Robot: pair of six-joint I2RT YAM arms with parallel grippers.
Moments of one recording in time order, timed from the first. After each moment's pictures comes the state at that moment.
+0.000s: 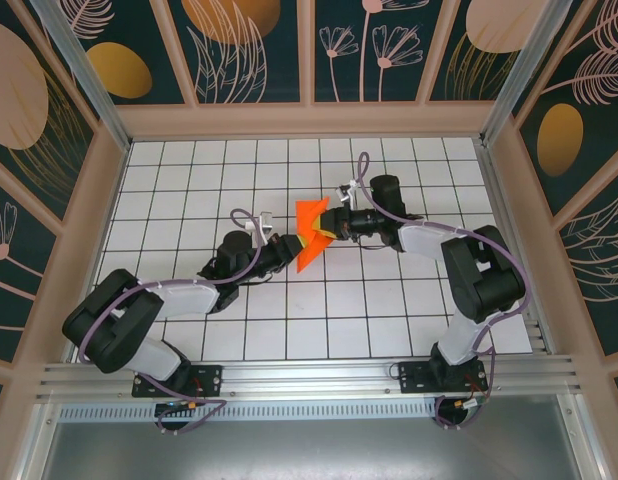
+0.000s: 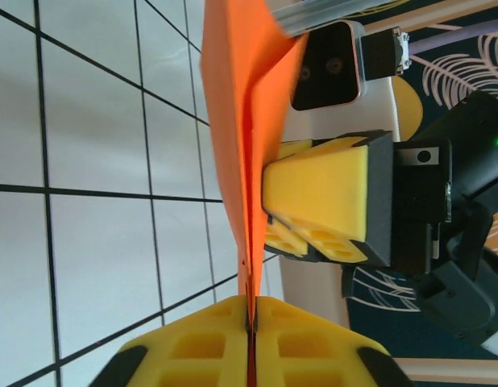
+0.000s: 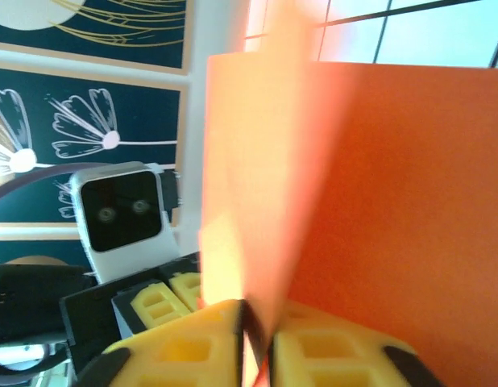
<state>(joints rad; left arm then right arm) -0.66 1.47 0.47 0.77 0.34 -1.22 0.41 1.73 0.92 0.26 -1.04 0.86</state>
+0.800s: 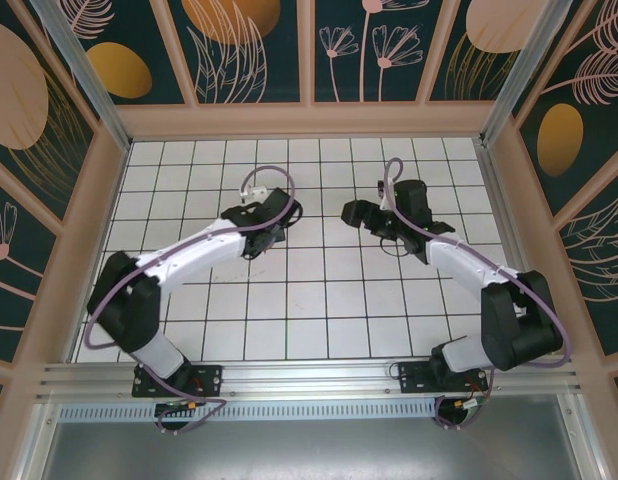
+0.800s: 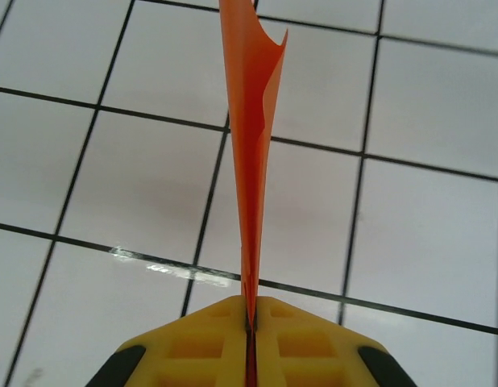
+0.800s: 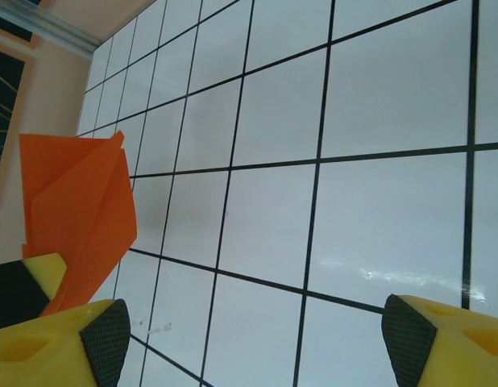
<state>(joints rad) -0.74 1.67 1.24 -0.72 -0.54 -0.84 0.35 1.40 0.81 -0.03 -0.42 0.61</state>
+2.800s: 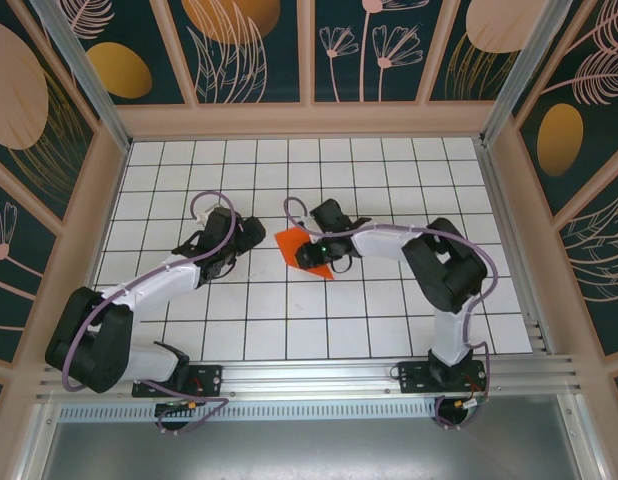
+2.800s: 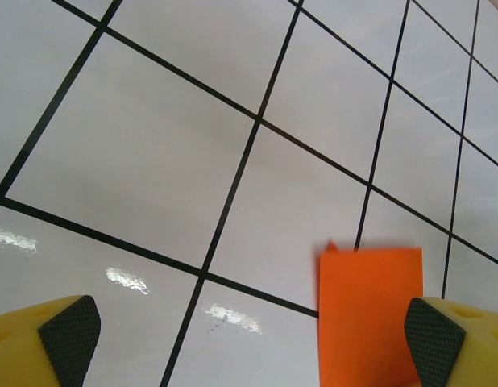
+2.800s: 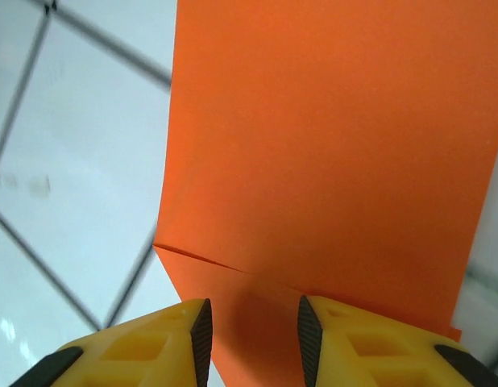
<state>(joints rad) -0.46 1.35 0.69 -0.13 -0.16 -0.93 0.72 1.87 1.08 -0.27 -0.31 0.23</state>
